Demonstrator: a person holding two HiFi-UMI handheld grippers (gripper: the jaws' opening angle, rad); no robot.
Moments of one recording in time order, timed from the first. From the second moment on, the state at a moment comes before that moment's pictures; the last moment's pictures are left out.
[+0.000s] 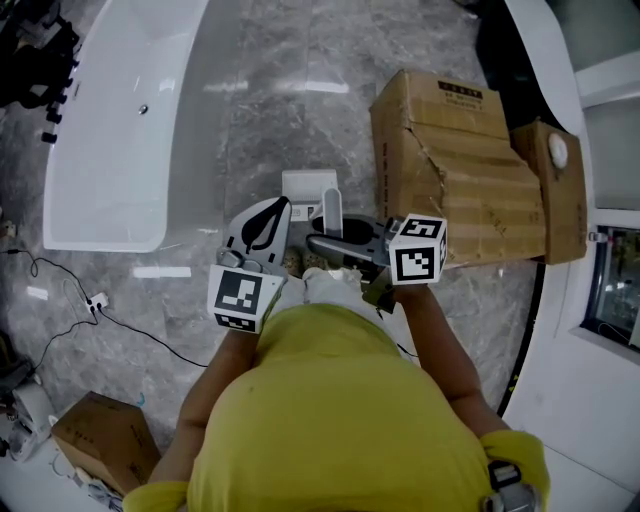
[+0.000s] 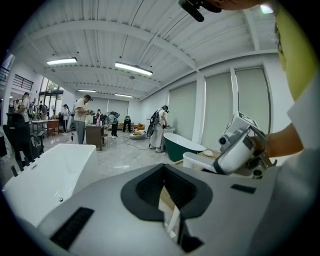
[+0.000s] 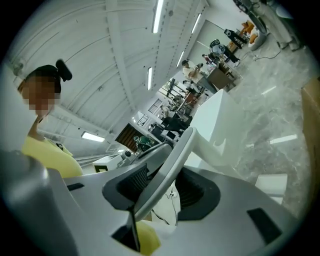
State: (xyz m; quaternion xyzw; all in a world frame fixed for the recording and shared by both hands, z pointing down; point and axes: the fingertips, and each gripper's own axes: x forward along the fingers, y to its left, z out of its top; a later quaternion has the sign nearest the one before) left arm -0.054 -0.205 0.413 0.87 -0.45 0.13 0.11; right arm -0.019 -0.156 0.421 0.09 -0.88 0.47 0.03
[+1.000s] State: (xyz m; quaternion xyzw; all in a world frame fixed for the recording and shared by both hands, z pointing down) left arm -0.059 -0.200 0.411 0.87 -0.47 0.13 0.11; right arm -0.020 -0.158 0.414 0.10 -0.88 0.46 0.04
